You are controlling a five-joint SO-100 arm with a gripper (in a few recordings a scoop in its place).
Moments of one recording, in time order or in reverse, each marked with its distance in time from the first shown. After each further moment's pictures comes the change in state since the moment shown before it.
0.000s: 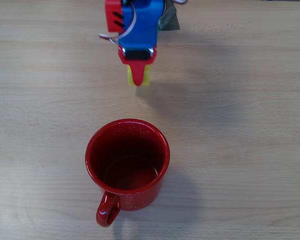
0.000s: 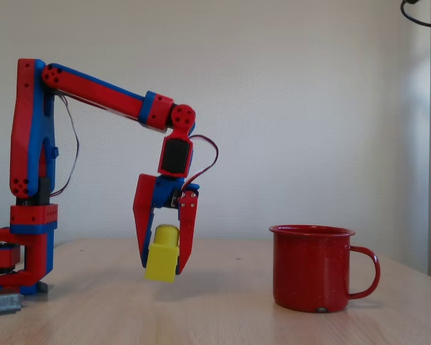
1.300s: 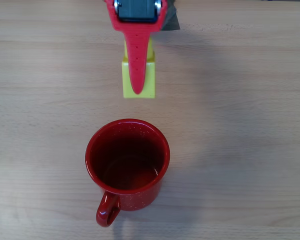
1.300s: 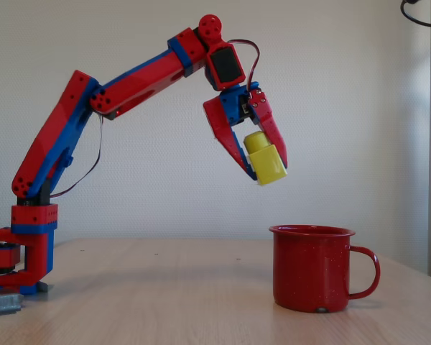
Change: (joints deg) arm -1.9 -26.9 -78.3 17.7 3.3
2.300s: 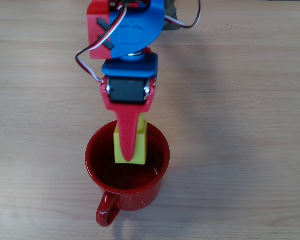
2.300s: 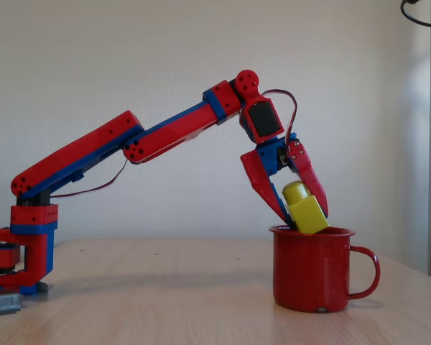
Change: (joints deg) arm 1.7 -28.7 -24.9 -5.7 1.2
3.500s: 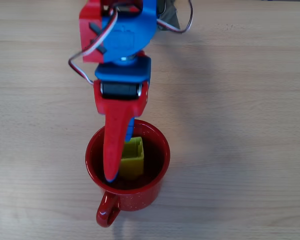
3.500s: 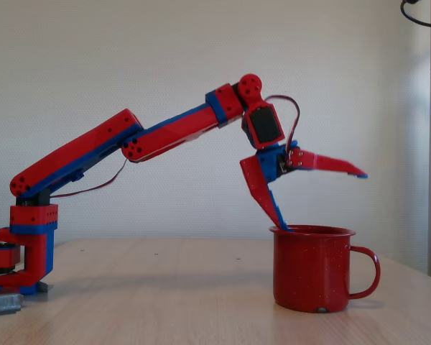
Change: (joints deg) arm 1.0 0.7 5.9 -0.4 -1.1
